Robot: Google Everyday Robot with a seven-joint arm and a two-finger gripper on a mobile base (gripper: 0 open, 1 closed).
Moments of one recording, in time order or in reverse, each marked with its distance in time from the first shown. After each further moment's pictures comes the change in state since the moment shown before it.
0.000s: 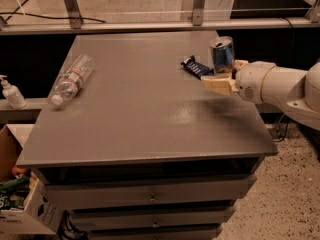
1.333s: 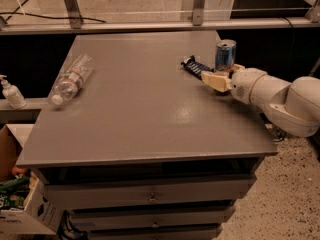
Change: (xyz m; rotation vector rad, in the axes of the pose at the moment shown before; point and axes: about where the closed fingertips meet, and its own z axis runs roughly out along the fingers) arm 0.029 -0.045 0.043 0.082 -0.125 0.195
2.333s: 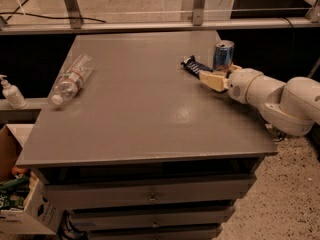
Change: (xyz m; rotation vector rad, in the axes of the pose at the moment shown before) arm 0.010 -0.003 0.013 0.006 0.009 0.026
